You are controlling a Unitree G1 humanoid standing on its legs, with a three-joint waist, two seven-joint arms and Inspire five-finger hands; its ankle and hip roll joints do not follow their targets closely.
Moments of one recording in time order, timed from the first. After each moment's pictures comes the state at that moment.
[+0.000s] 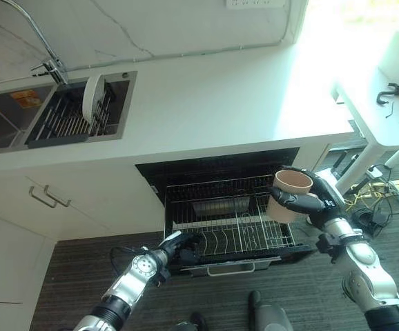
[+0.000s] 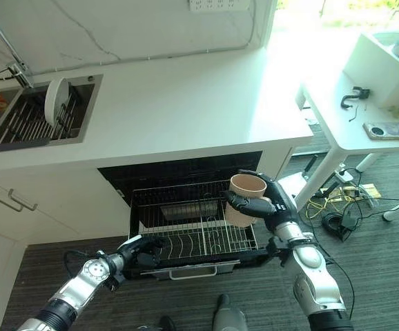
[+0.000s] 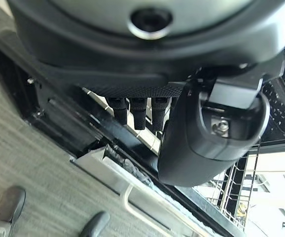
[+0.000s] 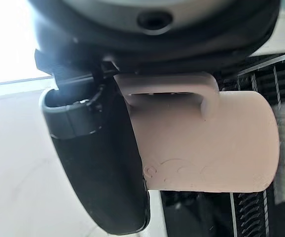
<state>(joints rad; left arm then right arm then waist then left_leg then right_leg) -0.17 0.43 -0.39 0.41 0.04 0.23 -0.33 -0.06 -0.53 0.03 0.06 0.59 0.01 0.04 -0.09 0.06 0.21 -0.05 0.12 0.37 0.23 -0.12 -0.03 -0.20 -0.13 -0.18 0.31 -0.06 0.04</state>
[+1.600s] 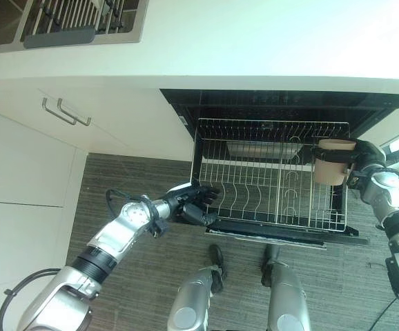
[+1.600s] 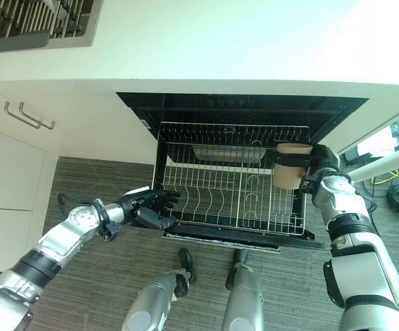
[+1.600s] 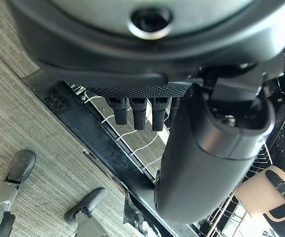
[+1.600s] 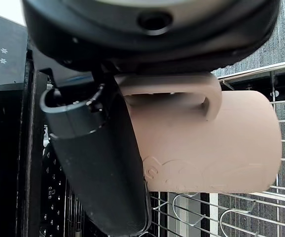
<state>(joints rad) -0.50 0.65 -0.49 0.24 -0.34 0.29 -0.41 -0.82 -0.74 0.22 0.96 0.65 0.15 -0.05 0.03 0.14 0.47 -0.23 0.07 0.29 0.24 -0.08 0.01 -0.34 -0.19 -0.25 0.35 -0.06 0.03</state>
